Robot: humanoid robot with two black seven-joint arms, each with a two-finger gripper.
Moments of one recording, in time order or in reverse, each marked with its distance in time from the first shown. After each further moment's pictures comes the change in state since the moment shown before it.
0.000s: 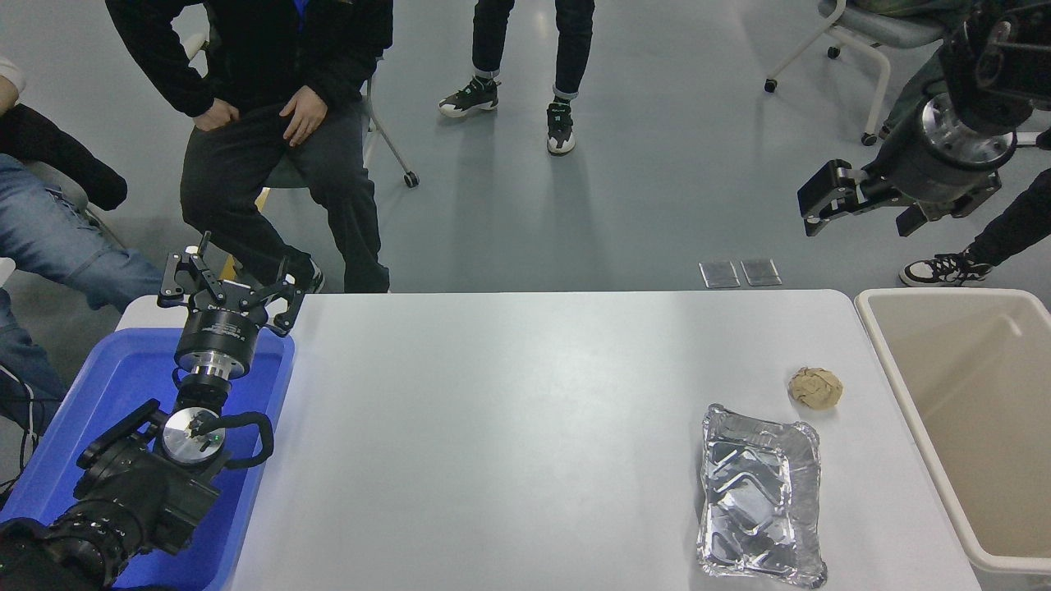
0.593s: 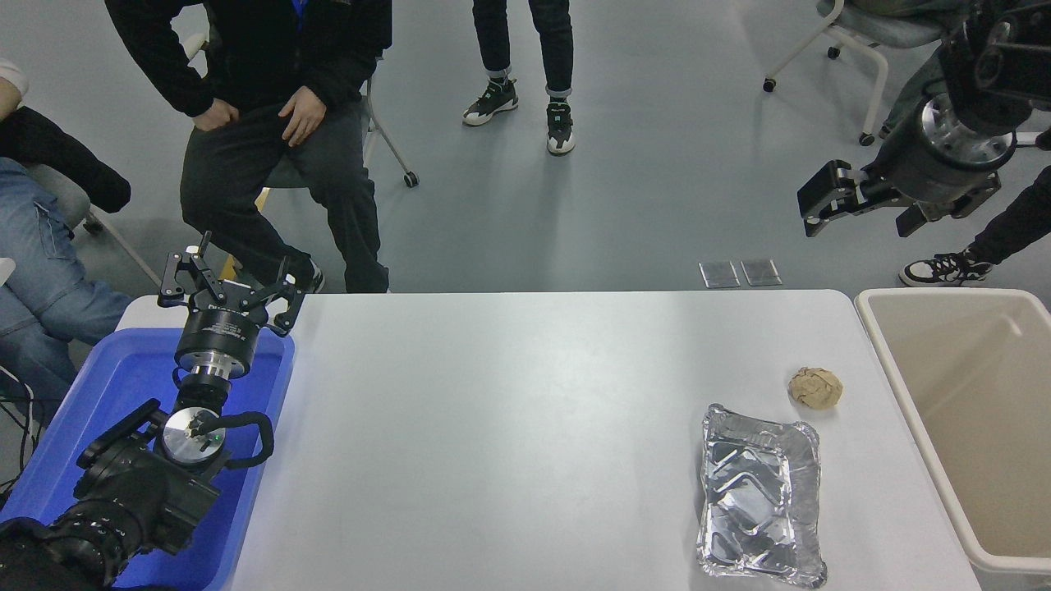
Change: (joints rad) left arm 0.000 0.000 0.001 0.000 0.001 0.000 0.000; right arm -0.002 0.000 -0.001 0.000 0.000 0.000 0.000
